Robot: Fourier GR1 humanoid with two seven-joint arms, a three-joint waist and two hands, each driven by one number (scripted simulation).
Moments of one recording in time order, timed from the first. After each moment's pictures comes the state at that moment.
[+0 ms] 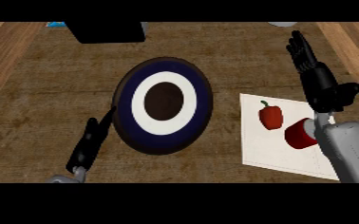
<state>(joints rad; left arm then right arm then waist) -0.04 0.31 -0.31 -1.29 0.11 0.12 0.20 -0.36 -0.44 0.14 -1.33 -0.21 -0.13 -0.14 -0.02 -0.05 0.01</state>
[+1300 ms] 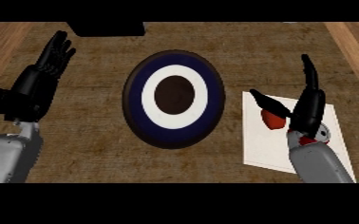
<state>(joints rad) -0.28 0.42 -0.04 -1.56 0.19 0.07 0.08 -0.25 -0.32 0.24 -1.40 0.41 -0.87 0.24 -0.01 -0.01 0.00</state>
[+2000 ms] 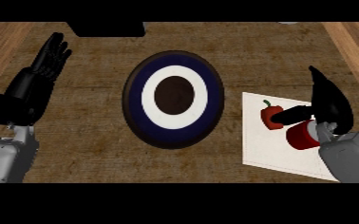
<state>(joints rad) -0.25 0.43 -0.02 -1.60 0.19 0.06 0.09 -0.31 -0.56 0.31 -1.54 0.47 -0.19 1.02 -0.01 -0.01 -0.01</state>
